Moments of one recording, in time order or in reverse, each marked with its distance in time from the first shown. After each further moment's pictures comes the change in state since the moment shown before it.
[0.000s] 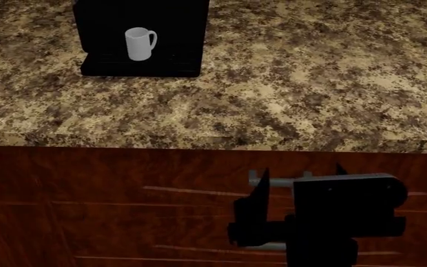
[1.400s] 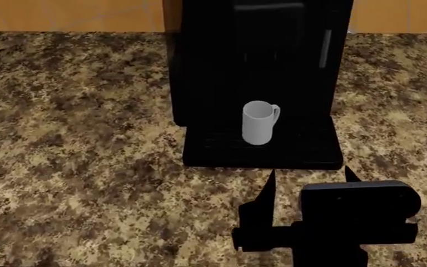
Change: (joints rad) left arm 0.129 -0.092 0.044 -0.001 -0.043 0.329 -0.264; right arm -0.032 0.034 0.008 -0.078 0.037 0.019 0.036
